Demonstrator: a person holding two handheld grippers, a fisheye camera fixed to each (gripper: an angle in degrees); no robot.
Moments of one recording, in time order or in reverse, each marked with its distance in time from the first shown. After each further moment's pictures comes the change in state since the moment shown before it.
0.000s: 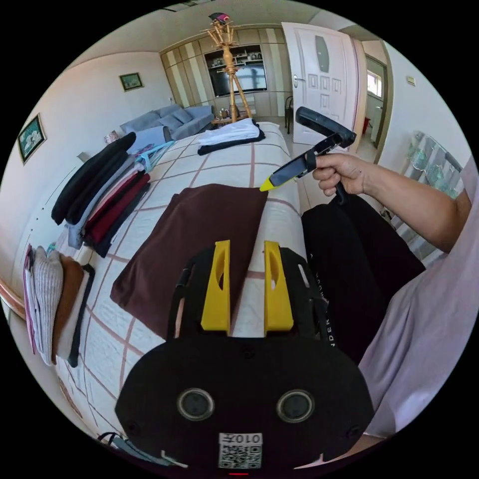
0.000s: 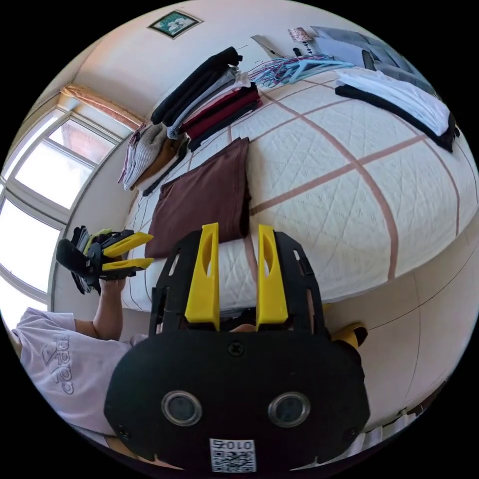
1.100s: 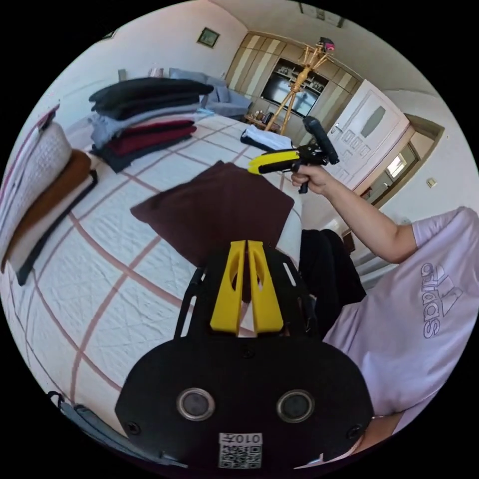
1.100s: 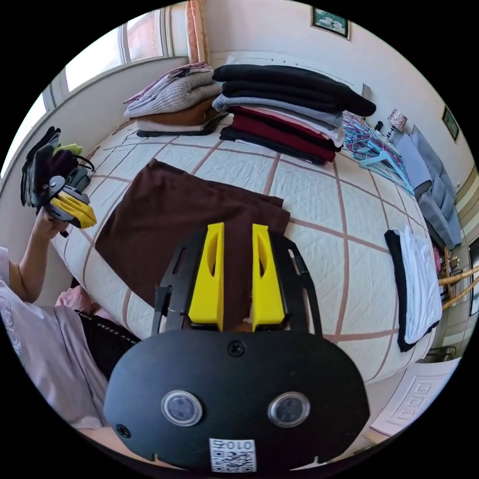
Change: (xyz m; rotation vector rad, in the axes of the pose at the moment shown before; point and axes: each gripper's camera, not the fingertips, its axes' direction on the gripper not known) left arm -0.294 -0.020 -0.159 0.001 0.290 -0.423; right arm -0.154 -0.106 0.179 -0.092 0.385 -0.590
